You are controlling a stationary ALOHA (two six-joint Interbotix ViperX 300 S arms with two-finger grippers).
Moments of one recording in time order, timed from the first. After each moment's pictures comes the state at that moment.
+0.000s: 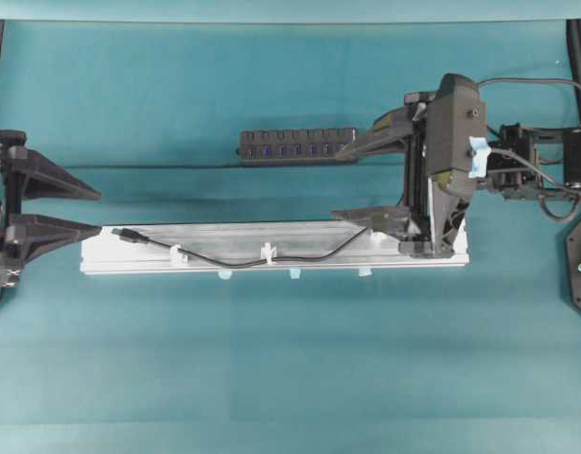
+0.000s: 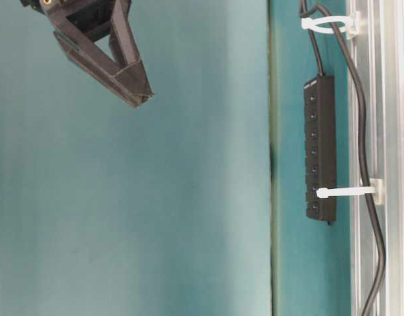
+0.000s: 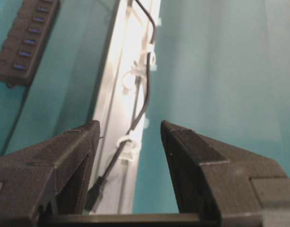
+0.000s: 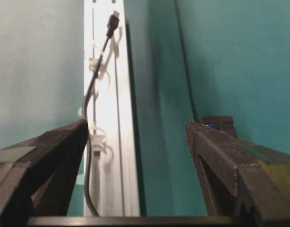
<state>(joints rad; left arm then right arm) 0.08 -0.98 1.15 0.02 0.23 -0.18 -0.10 -0.36 0.74 -0.02 0.08 -0.08</state>
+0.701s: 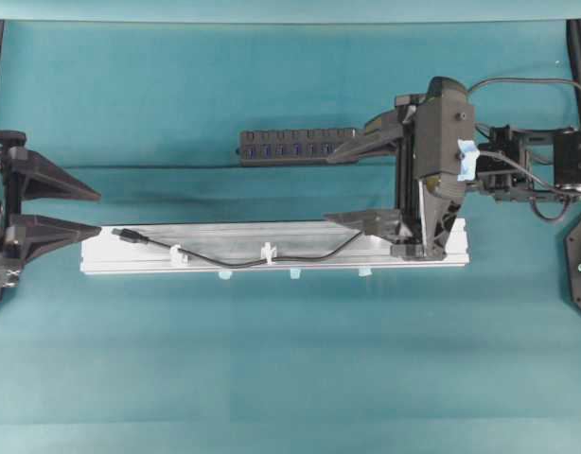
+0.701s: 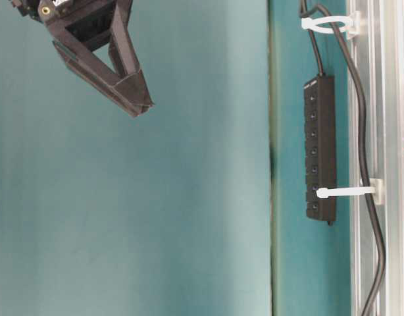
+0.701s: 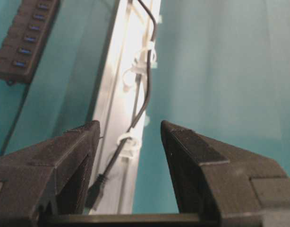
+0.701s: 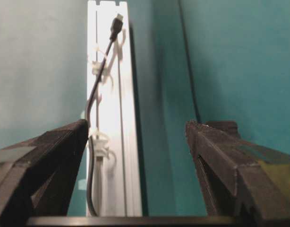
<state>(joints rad) 0.08 -0.98 1.16 0.02 0.24 -0.18 -0.10 -0.34 0.72 -0.02 0.09 -0.08</state>
